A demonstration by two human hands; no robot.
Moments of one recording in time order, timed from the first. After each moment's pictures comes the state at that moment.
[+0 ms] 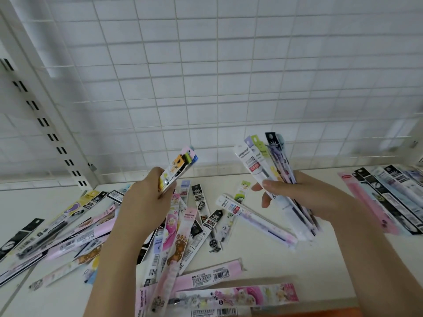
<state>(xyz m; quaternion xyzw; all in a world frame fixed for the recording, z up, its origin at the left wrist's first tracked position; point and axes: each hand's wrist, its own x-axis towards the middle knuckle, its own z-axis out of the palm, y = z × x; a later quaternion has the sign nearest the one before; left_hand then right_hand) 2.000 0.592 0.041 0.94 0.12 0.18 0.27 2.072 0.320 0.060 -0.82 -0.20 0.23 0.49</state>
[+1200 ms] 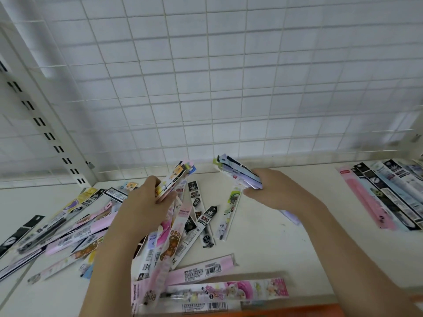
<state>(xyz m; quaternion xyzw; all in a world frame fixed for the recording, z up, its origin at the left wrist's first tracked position) 1.995 0.580 0.038 0.95 0.16 0.10 0.26 2.094 0.348 0.030 -0.95 -0.19 0.07 0.24</state>
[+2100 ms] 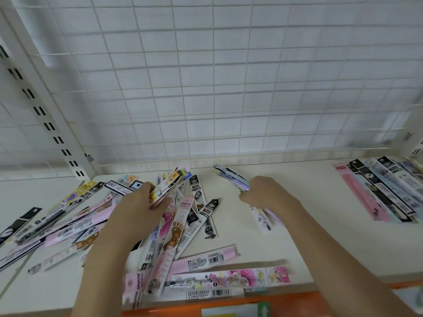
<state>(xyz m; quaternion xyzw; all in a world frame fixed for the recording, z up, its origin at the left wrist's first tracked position) 1.976 0.594 0.023 0.95 0.16 0.10 0.24 2.092 0.374 0.007 -0.97 -0.07 0.15 0.17</state>
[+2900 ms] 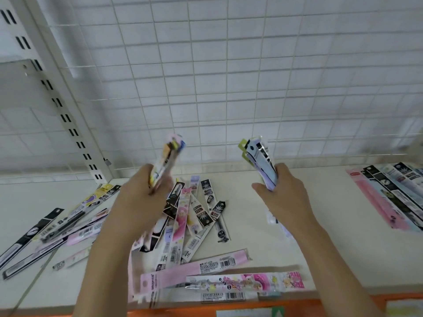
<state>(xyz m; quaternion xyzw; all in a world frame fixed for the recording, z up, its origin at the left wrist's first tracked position) 1.958 0.588 0.069 0.90 0.15 0.20 0.35 2.055 0.369 0.015 -0.90 -0.09 -0.13 0.41</state>
